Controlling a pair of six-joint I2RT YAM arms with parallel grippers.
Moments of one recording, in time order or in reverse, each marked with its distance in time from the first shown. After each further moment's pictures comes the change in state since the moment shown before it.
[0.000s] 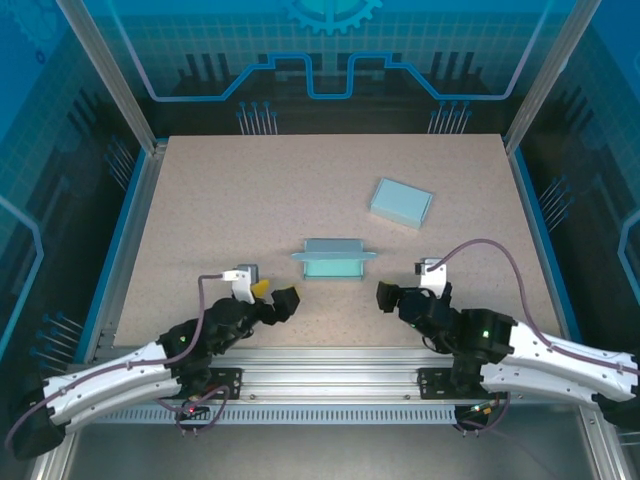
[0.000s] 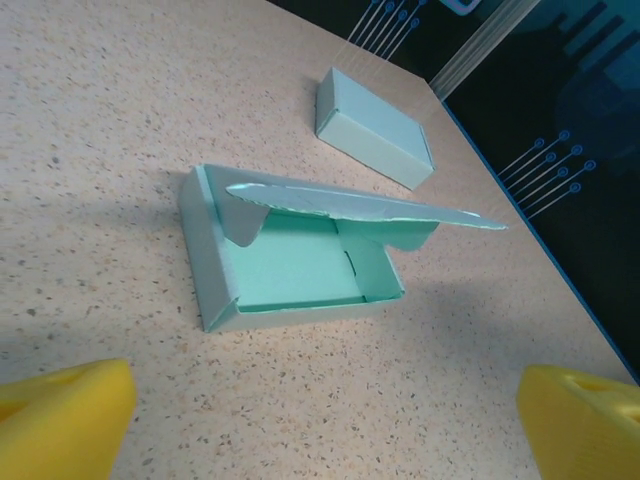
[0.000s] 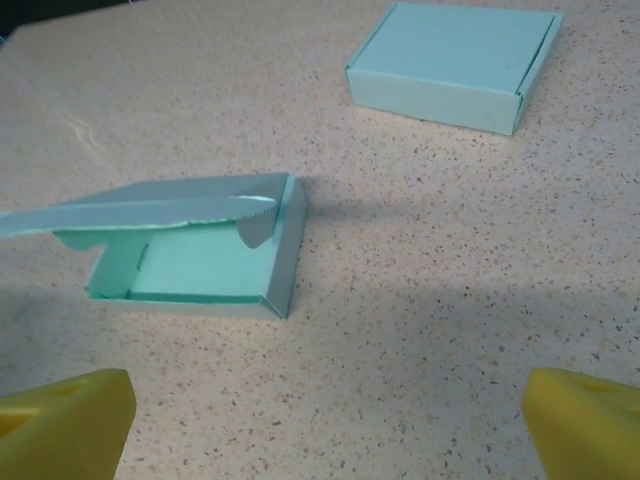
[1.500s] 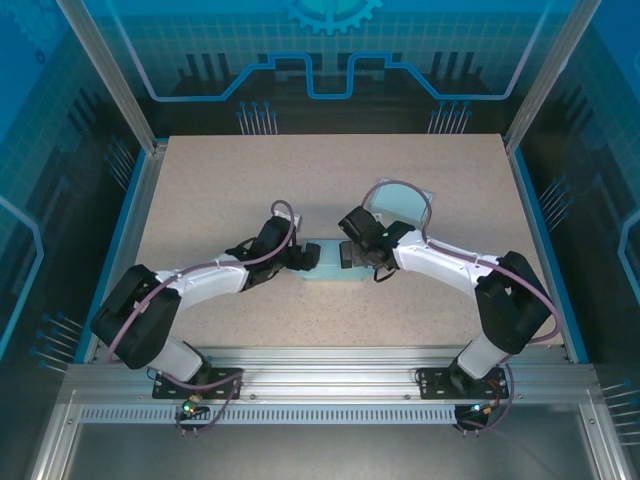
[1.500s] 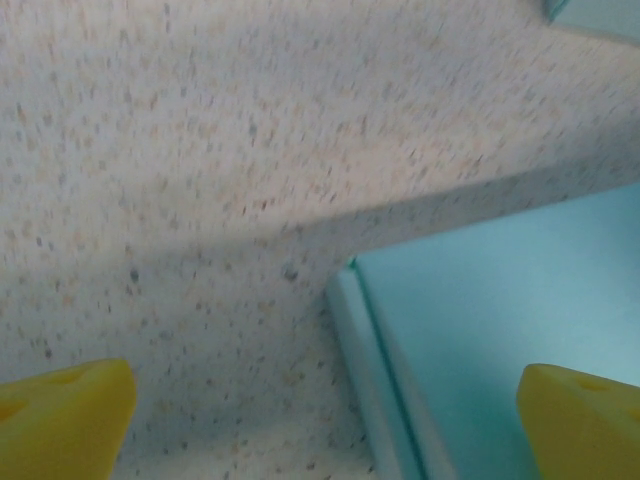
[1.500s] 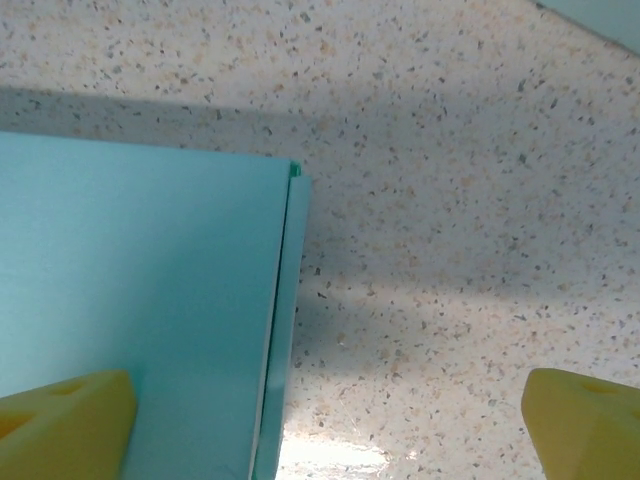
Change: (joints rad) left arm 0.402 1.016 0.535 0.003 0.257 0.390; right arm -0.452 0.977 0.507 0.068 -0.444 -0.294
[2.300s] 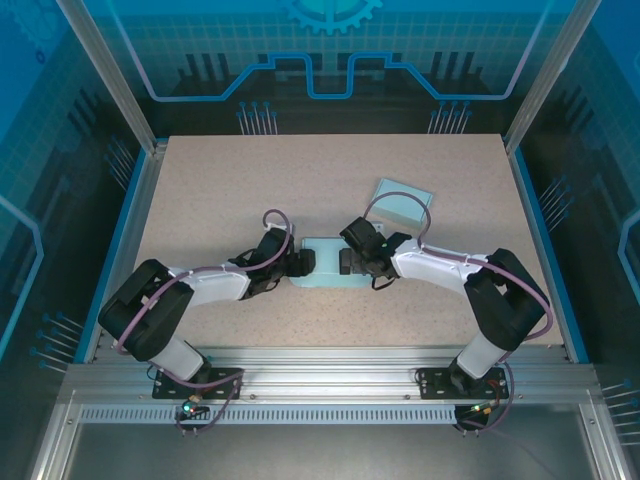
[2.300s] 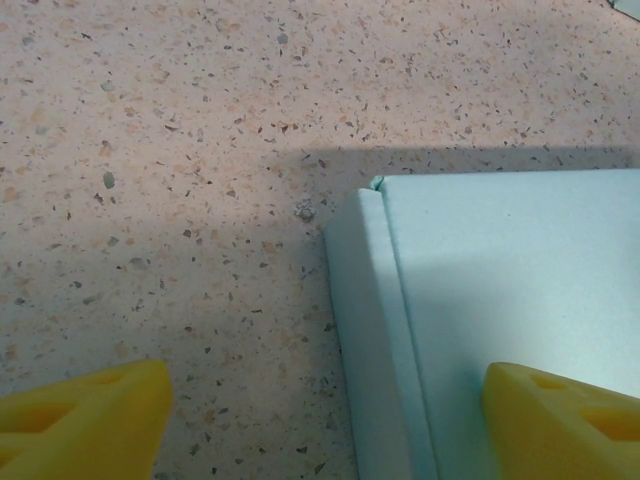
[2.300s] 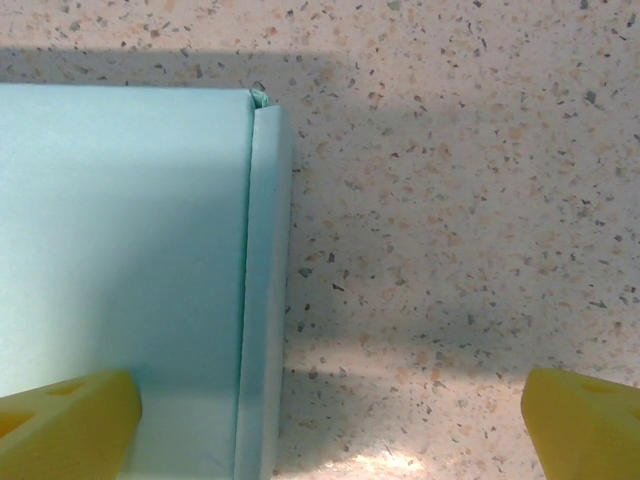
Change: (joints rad) left arm 0.001 0.048 -0.101 0.157 0.020 -0.186; right arm 0.000 0.028 -0.111 0.154 -0.035 0.073
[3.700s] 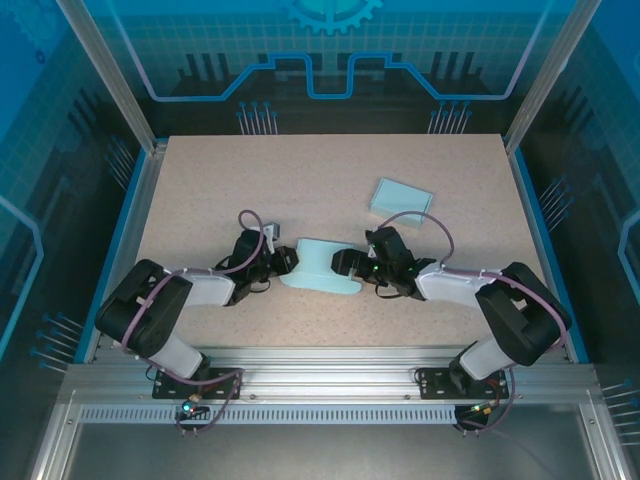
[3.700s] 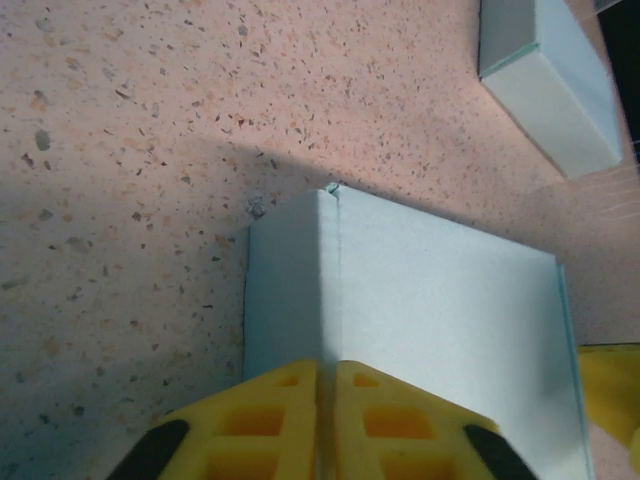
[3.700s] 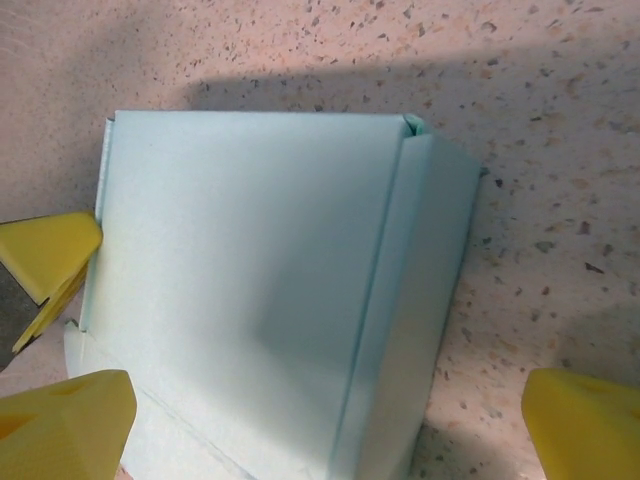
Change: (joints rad) left arm 0.172 0.011 -0.169 0.365 0.377 -0.174; right arm -0.106 -0.116 -0.346 0.631 -0.473 0.135
